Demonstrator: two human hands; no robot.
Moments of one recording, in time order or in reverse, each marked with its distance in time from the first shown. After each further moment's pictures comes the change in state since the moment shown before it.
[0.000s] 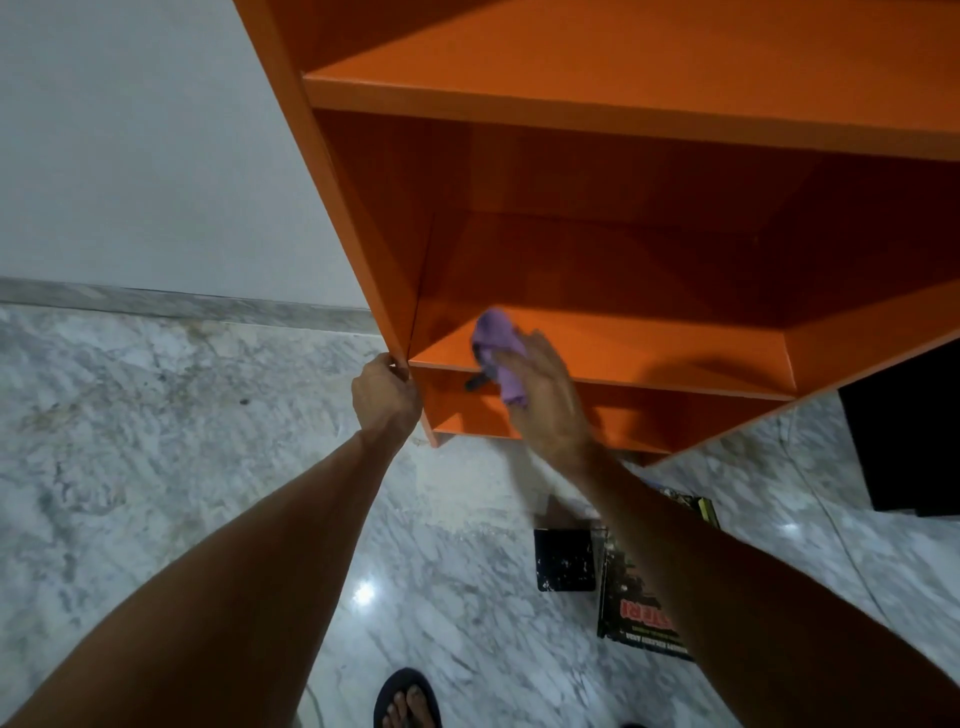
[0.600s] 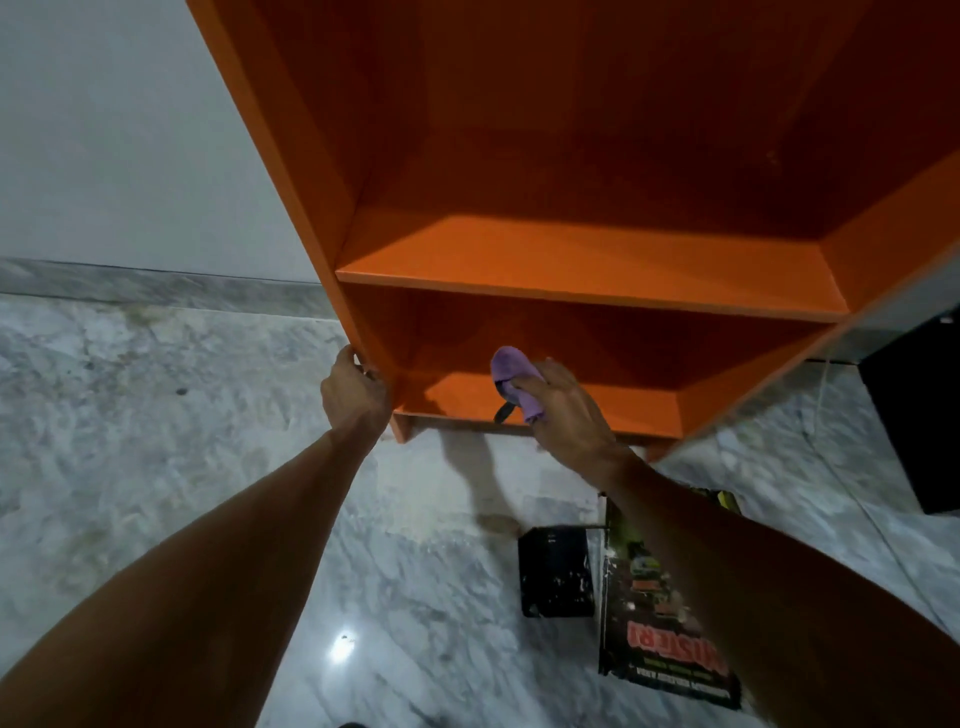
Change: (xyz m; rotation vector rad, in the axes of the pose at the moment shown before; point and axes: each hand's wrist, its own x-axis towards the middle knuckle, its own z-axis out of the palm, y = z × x) left_hand 0.018 -0.093 0.120 -0.076 0.148 0.020; right_hand -0.062 0.141 0.072 -0.164 -0.154 0.002
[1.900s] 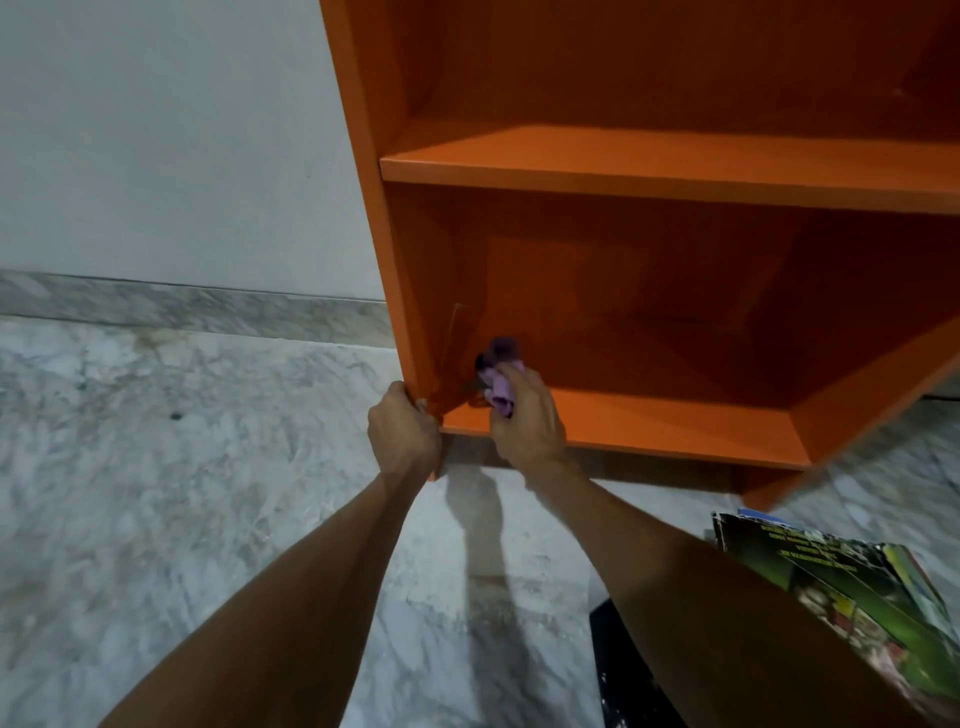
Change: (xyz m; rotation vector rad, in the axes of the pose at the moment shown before) left_hand 0.042 -0.107 0.100 -0.006 0.142 0.158; right_hand 0.099 0.000 0.198 0.345 0.354 0.135
